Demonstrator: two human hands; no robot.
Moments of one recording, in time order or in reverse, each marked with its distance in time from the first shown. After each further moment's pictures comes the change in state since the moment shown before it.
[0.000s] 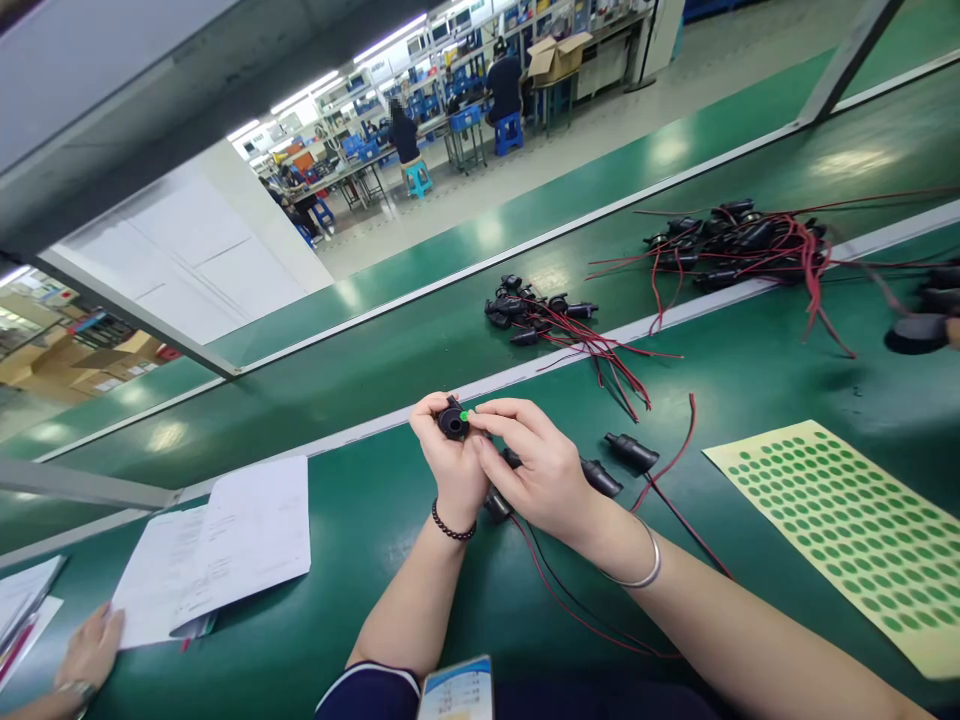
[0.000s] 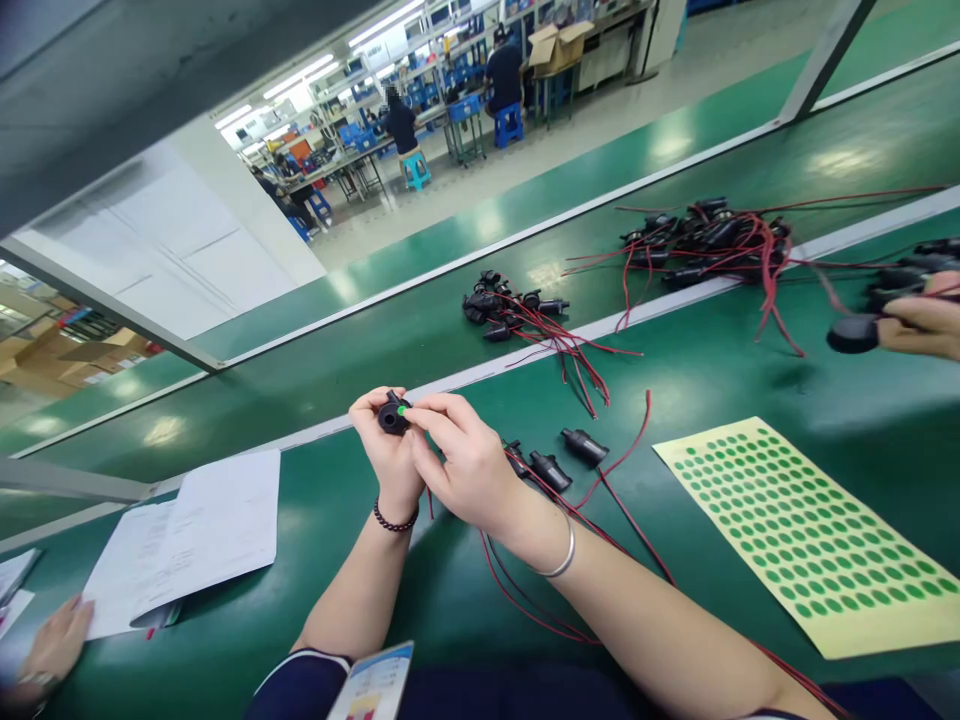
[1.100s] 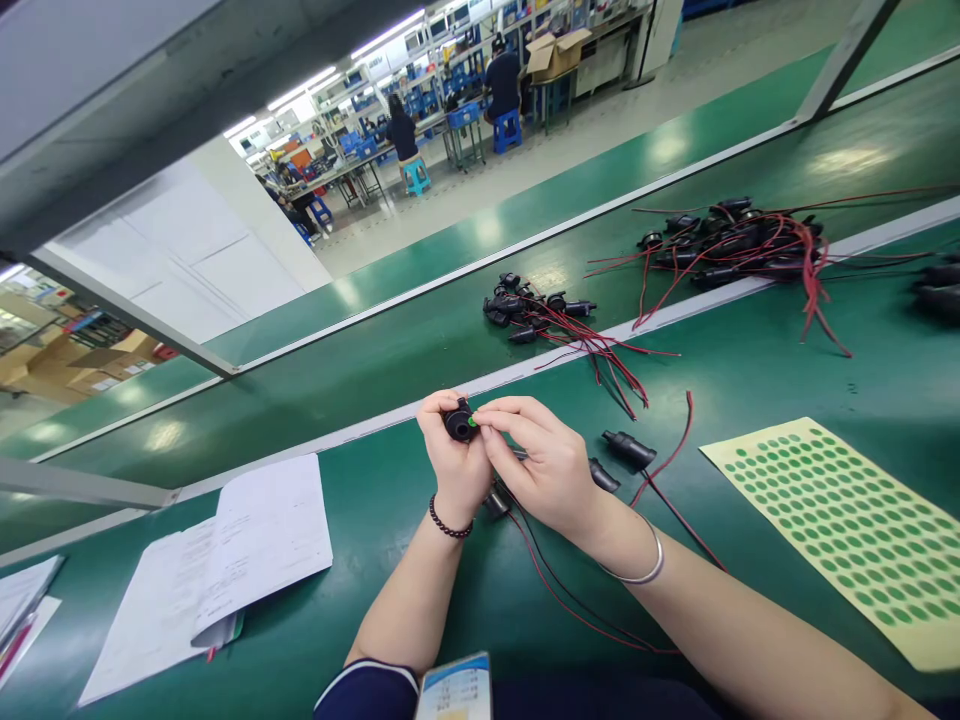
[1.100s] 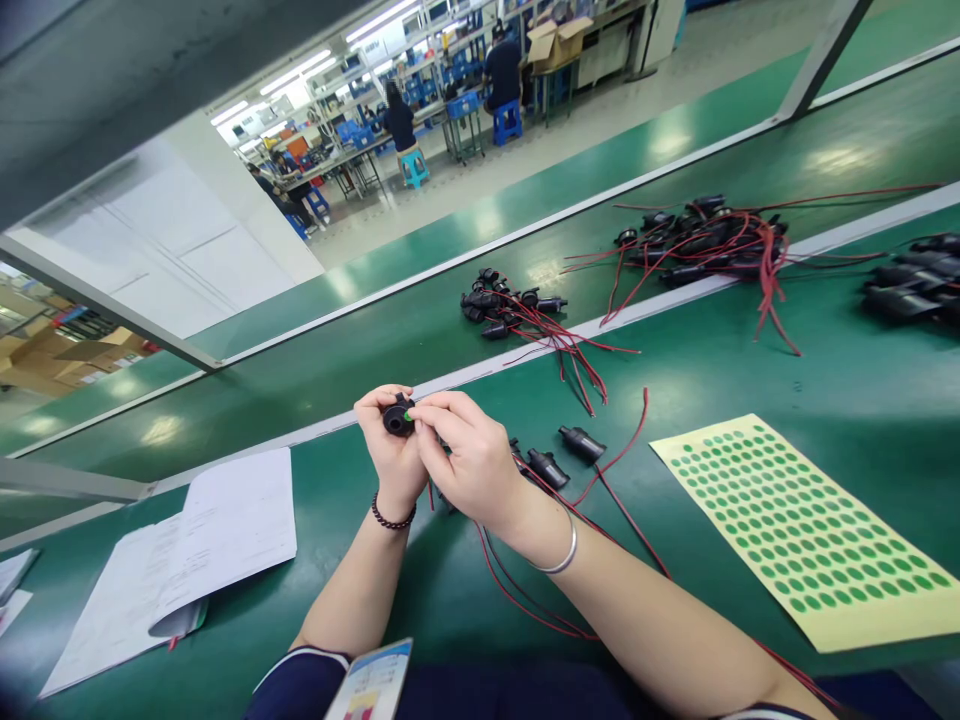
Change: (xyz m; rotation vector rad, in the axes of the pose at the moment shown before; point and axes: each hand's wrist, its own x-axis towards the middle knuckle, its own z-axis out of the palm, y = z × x) left_hand -0.001 0.001 0.002 -0.040 -0.071 0.031; right_hand 0.002 -0.001 -0.005 0.036 0.036 0.053
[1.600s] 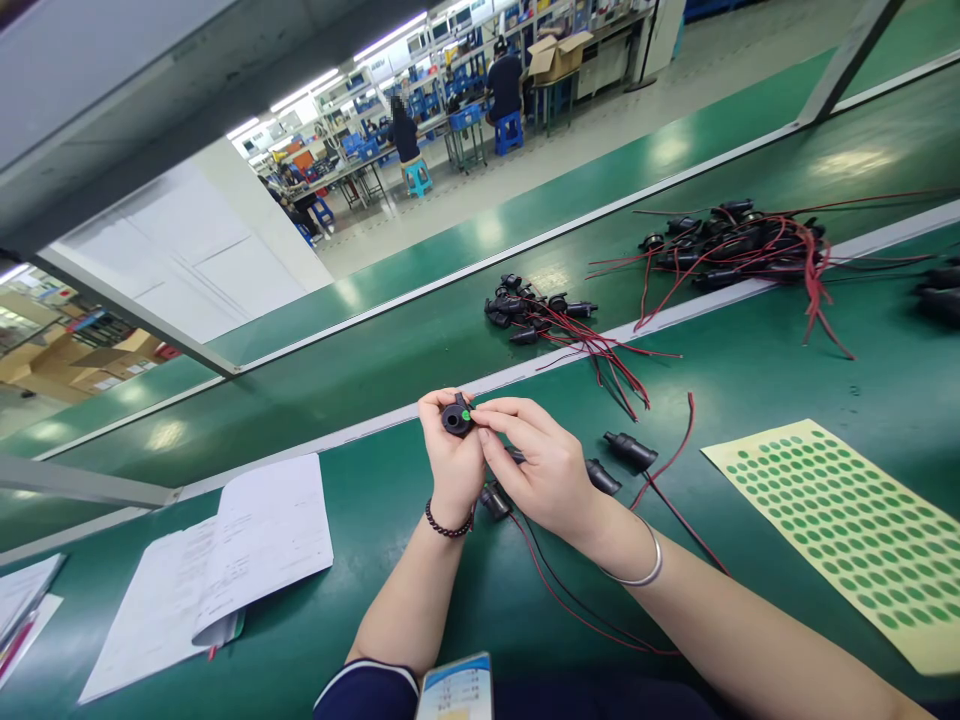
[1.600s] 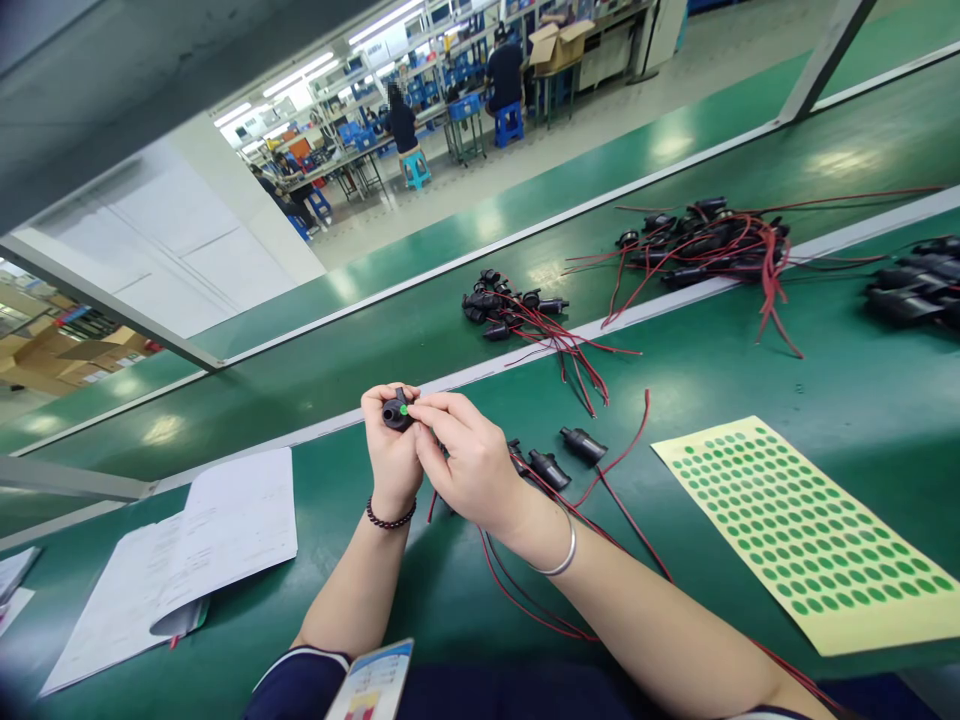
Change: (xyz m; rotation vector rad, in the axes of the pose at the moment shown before) left_hand 0.004 0.008 0.001 -0.265 -0.022 -0.278; right_hand -0.004 0.000 0.003 -0.012 -0.026 0.035
